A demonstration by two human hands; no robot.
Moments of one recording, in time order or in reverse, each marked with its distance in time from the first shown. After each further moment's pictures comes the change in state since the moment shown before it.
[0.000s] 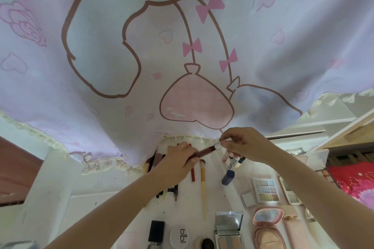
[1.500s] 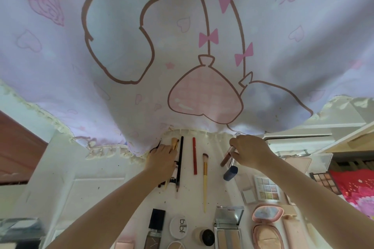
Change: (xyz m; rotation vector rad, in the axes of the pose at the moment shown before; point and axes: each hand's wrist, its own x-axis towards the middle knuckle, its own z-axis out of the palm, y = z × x) left_hand -0.005 -0.078 0.045 0.506 -0.135 -0.246; right_hand 0.018 0.044 0.034 -0.954 -0.091 0.034
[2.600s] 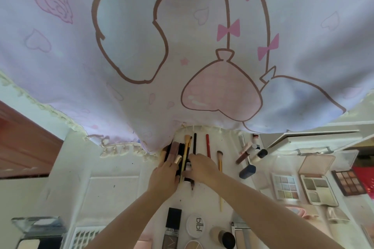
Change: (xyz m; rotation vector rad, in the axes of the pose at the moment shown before) left_hand -0.034 -0.015 0.030 -0.236 0.013 -0.121; right_hand 0.049 -0.139 0.046 0.551 -0.305 -0.038
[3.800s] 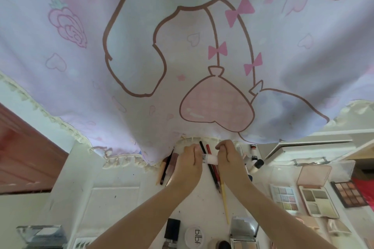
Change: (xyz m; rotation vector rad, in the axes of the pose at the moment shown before) left_hand -0.012 0.085 -0.083 -0.771 0.363 0.011; right_hand -0.070 0.013 -0.050 0.693 0.740 -0.046
